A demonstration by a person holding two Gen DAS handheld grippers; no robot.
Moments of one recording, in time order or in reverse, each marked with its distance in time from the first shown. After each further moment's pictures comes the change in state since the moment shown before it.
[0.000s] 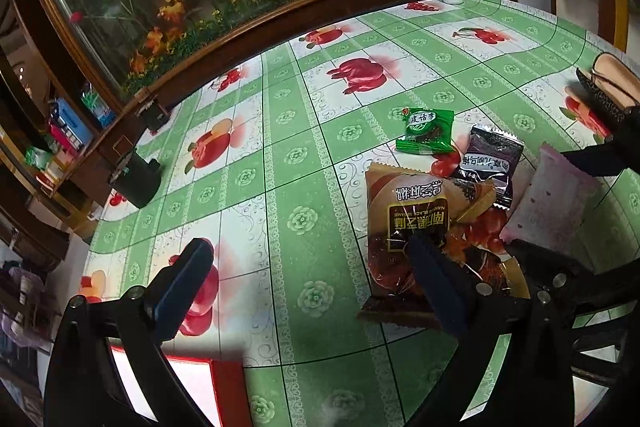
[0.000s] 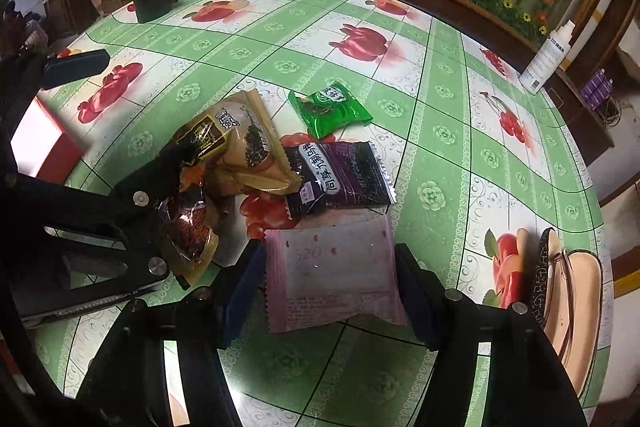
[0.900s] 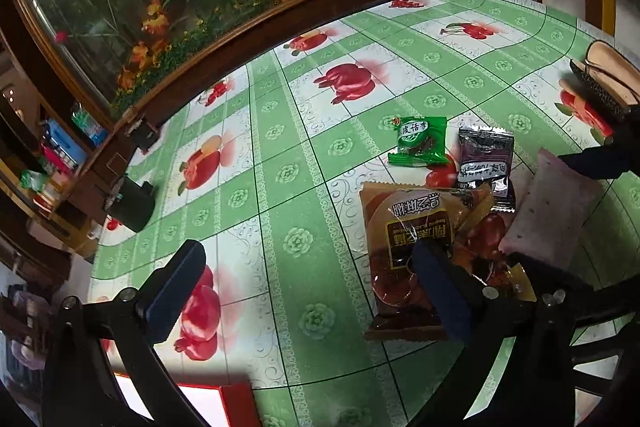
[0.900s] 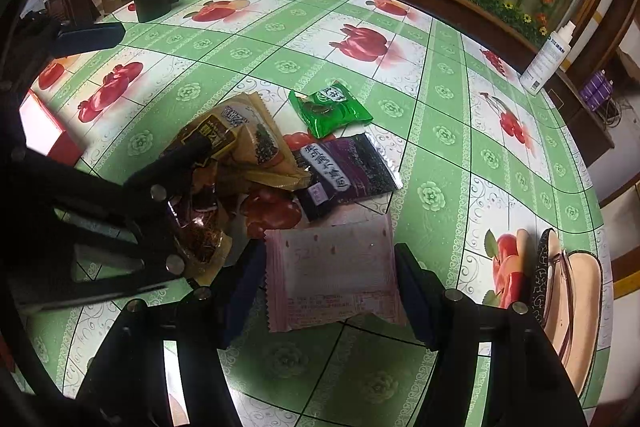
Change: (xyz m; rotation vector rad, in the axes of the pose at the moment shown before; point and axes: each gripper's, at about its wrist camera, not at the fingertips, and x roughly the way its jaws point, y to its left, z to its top) left arm 0.006 -0.002 0.014 0.061 0.000 -0.030; right arm 0.000 -0.001 -0.001 0.003 0.000 0.005
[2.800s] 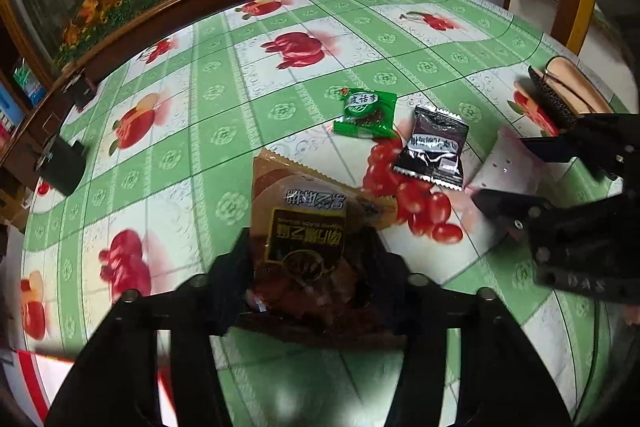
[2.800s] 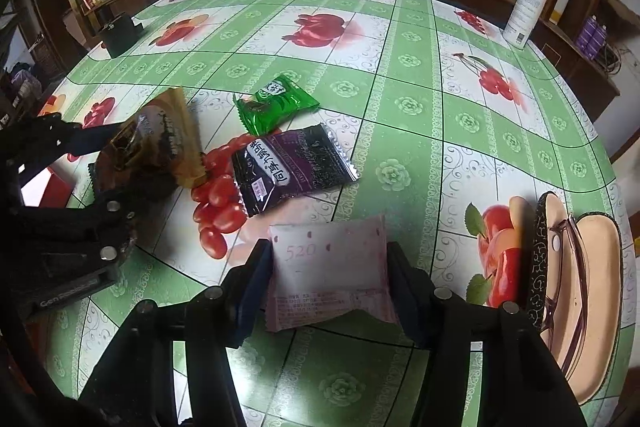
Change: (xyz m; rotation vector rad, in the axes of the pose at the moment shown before) left arm 0.003 0.008 -0.010 -0.086 0.101 -0.277; right arm 0.008 -0.042 -0.005 0.154 0.025 0.069
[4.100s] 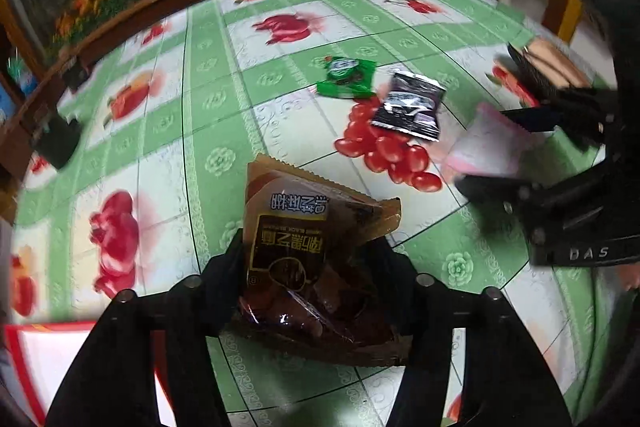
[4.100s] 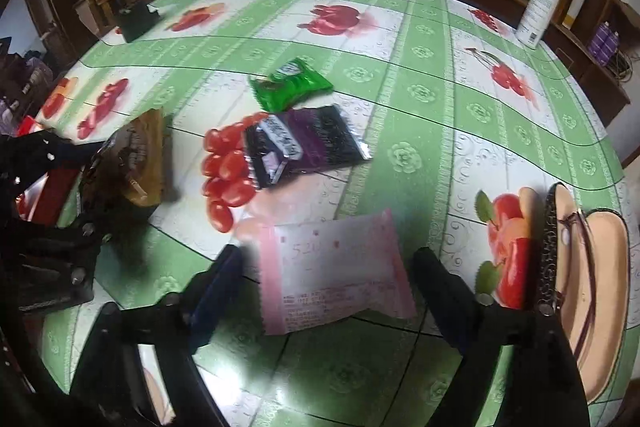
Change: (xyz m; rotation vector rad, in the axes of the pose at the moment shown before) left arm -0.006 -0.011 -0.024 0.040 0.023 -0.023; right arm -0.005 0.006 -0.013 -0.070 -0.008 0.076
